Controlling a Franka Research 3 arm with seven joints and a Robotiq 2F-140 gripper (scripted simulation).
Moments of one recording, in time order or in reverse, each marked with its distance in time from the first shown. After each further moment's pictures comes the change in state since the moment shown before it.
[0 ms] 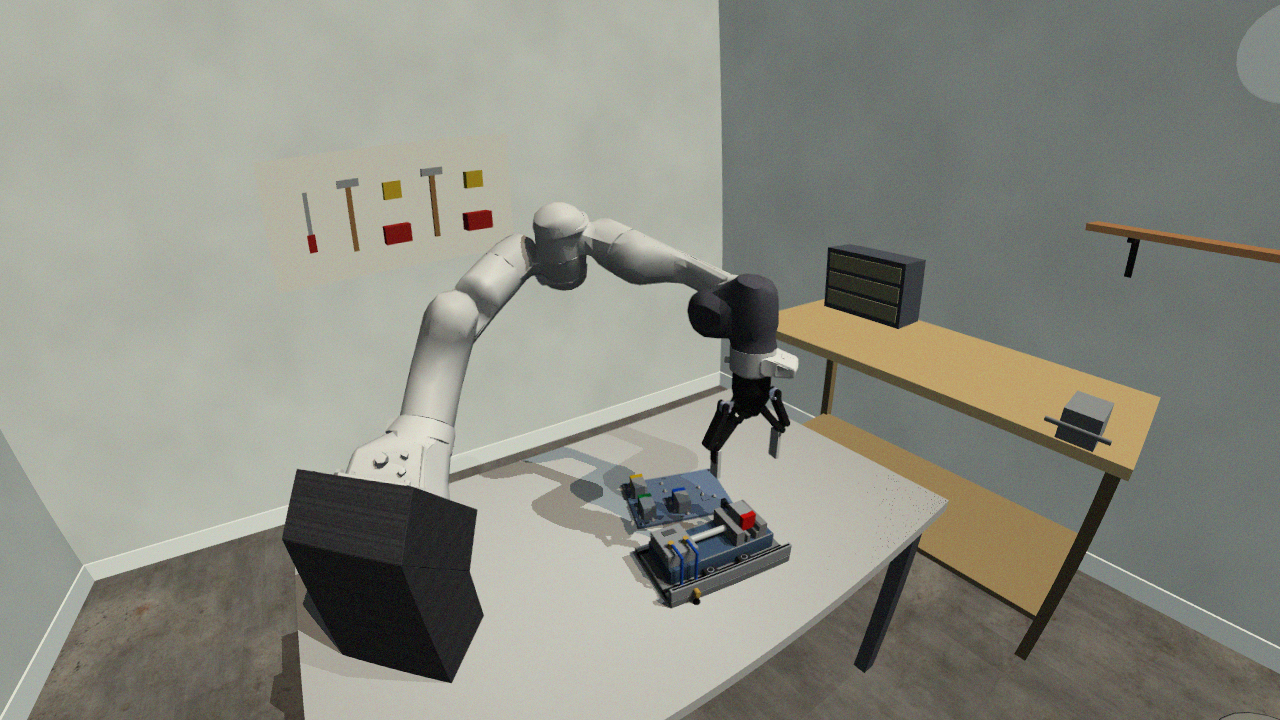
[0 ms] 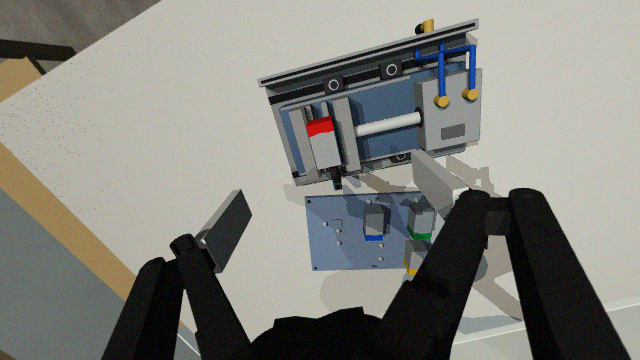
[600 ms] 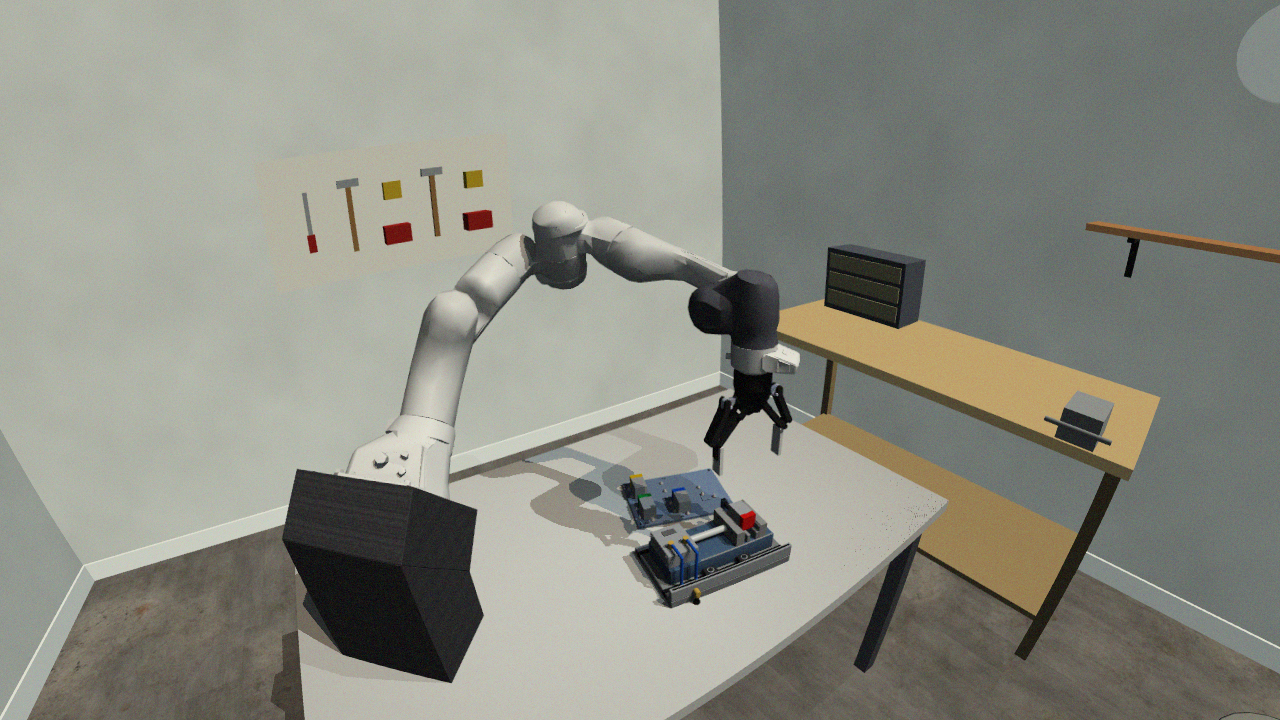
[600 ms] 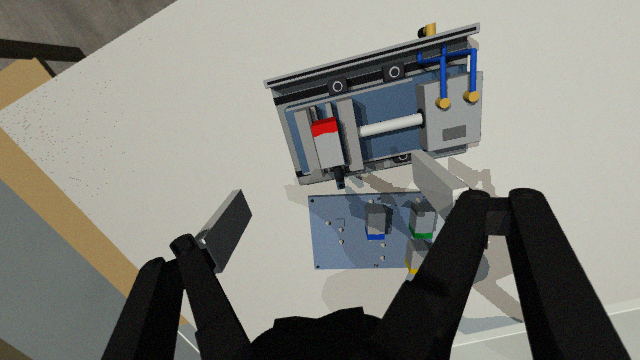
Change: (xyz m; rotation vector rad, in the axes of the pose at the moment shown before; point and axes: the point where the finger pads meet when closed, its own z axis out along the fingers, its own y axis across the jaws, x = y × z) arm 0.003 -0.003 -0.008 0.008 0.006 -0.004
